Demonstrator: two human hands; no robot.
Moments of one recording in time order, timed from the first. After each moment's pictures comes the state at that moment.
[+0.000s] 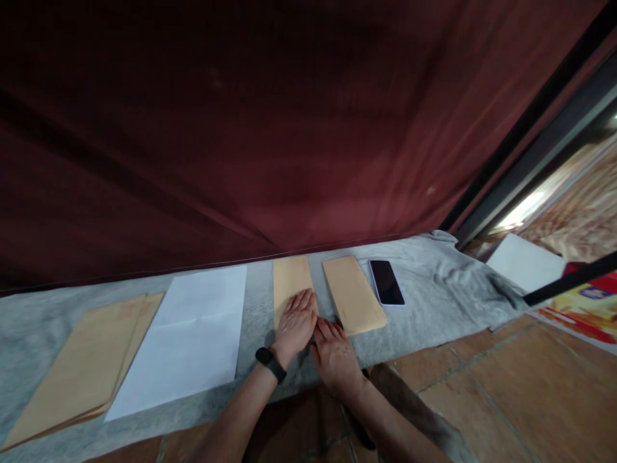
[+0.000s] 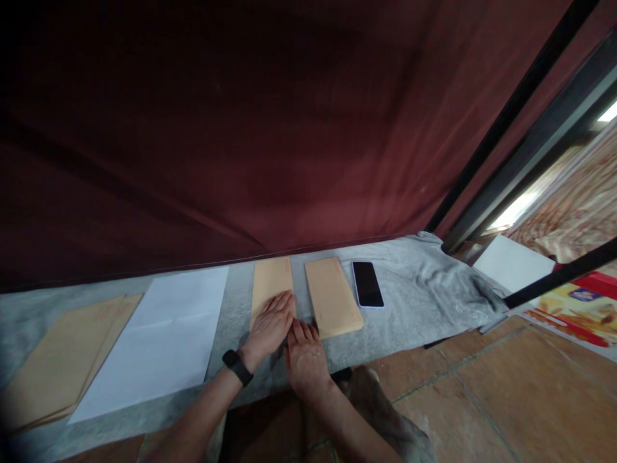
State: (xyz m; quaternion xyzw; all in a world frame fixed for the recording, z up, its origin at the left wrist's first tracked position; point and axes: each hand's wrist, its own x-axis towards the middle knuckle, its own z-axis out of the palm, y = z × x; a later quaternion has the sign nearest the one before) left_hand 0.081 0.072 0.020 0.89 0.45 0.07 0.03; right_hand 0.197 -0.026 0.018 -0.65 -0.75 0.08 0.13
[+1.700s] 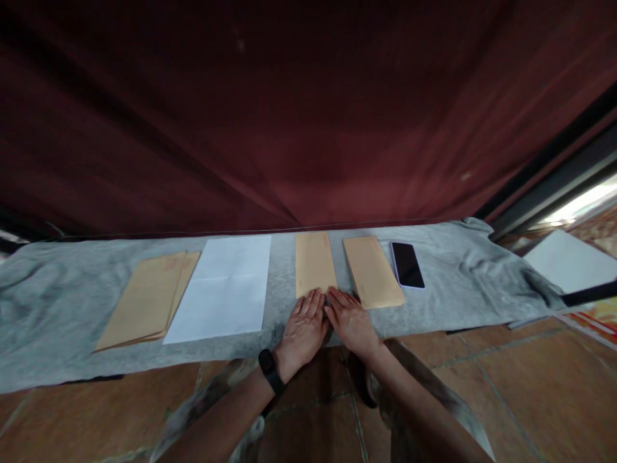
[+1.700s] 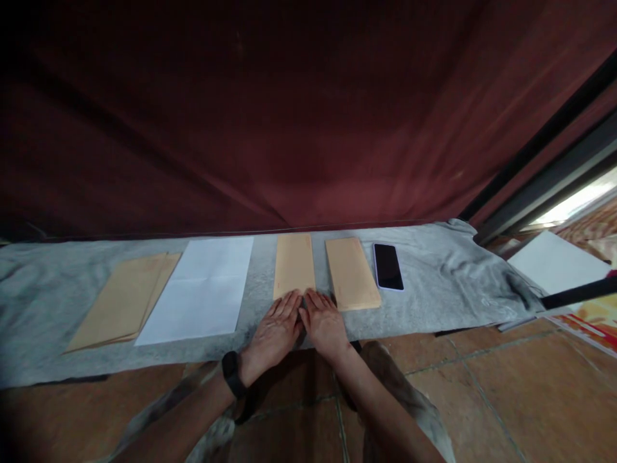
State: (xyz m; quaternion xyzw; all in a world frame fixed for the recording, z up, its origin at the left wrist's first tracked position) left_hand 0.045 -0.013 0.019 0.88 0.47 0.06 0.03; right_hand 0.205 -0.022 0.019 -0.60 -0.78 0.07 0.17
